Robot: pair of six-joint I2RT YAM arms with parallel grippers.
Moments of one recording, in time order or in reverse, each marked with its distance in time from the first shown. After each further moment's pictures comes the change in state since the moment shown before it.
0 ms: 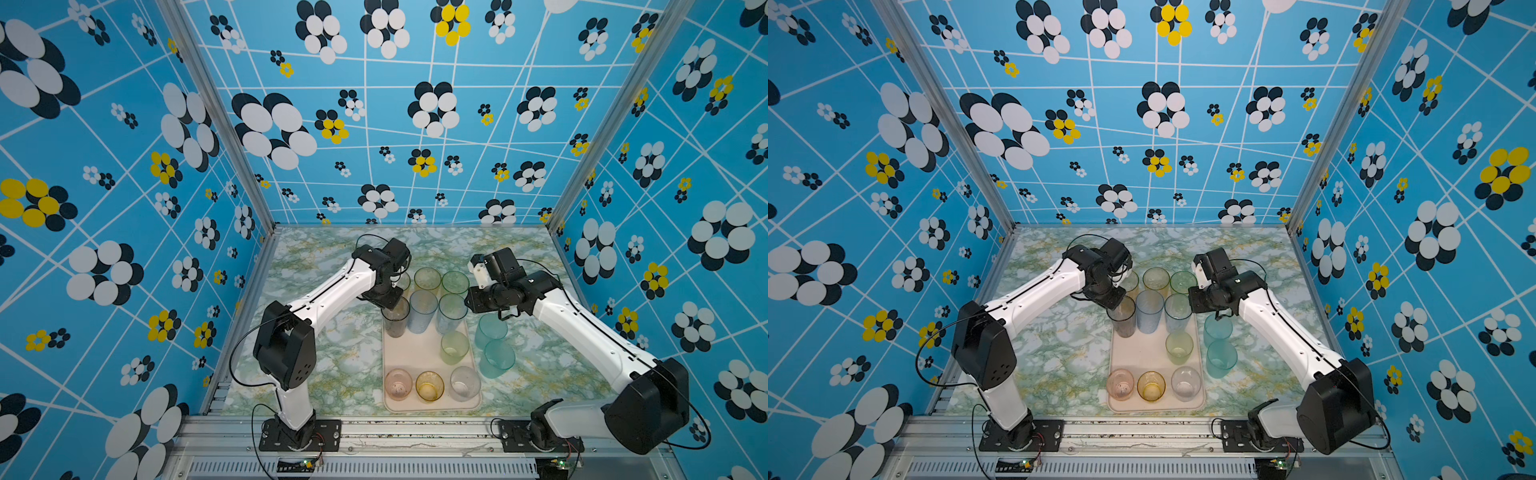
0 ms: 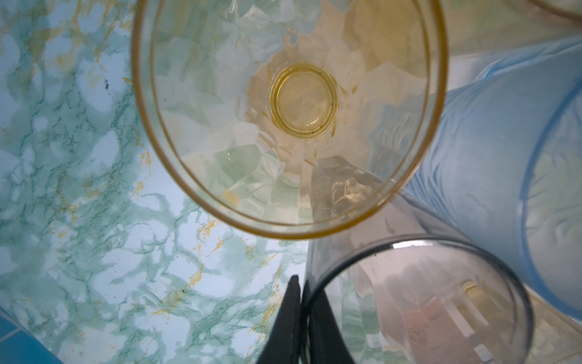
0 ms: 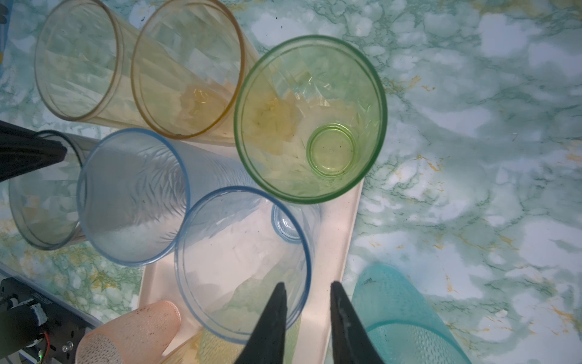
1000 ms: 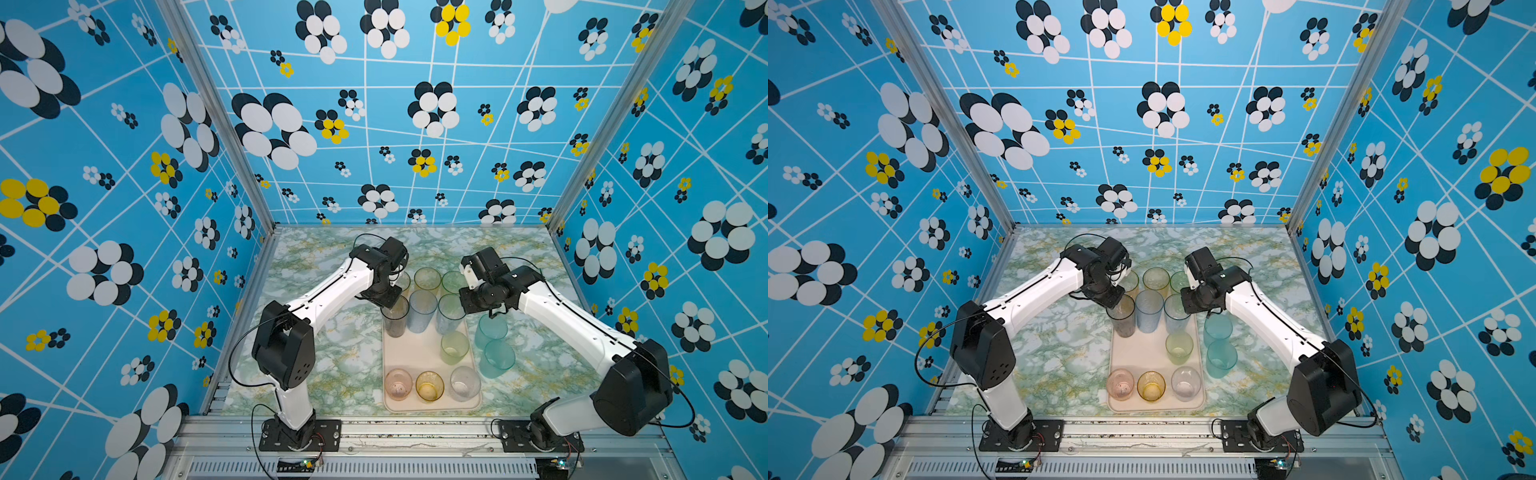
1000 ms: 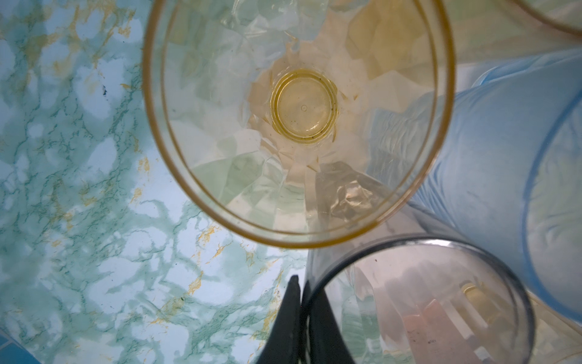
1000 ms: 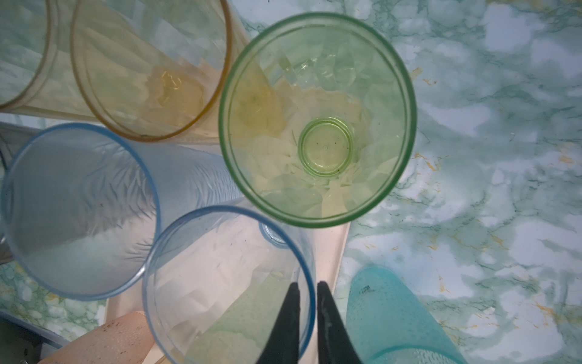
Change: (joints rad) left arm 0.019 -0.003 -0.011 0.023 0.024 0.019; right arm 0.060 0.097 0.056 -0.040 0.094 0.012
